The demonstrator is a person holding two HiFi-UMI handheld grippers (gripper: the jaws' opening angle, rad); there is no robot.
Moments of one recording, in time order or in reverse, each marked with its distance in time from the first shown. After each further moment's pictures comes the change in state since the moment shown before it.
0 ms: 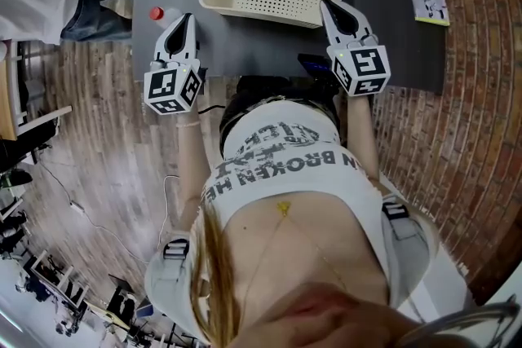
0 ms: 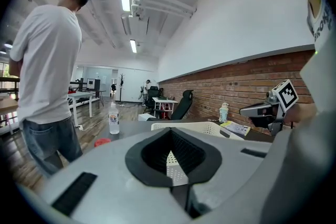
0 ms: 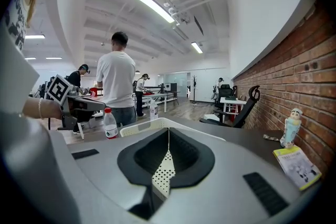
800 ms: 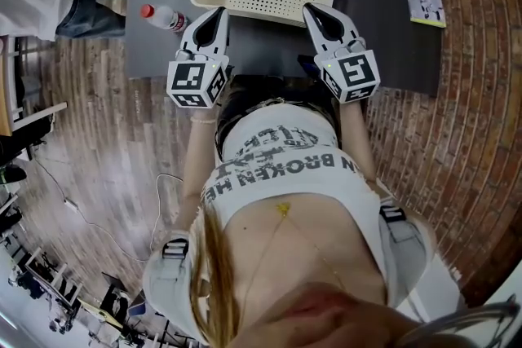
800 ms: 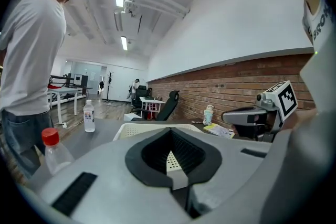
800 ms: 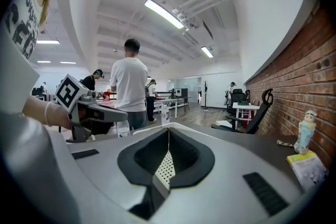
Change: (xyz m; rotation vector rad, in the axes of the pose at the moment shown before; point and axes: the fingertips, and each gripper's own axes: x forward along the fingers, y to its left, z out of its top) left arm 0.030 -0.087 -0.002 -0.011 -0.011 -0.127; right arm -0.009 0.027 0.003 -0.040 -0.069 0.129
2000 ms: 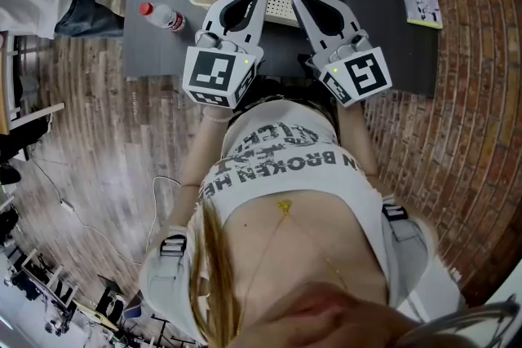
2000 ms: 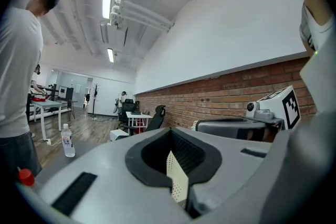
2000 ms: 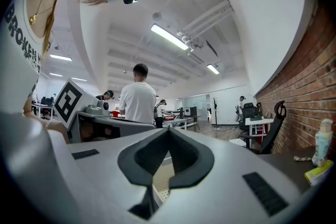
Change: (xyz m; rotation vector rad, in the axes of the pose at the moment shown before) left arm 0.018 -0.083 0.092 0.080 -0.132 -0.126; right arm -0.013 0.025 0.091 0.013 -0.244 0.111
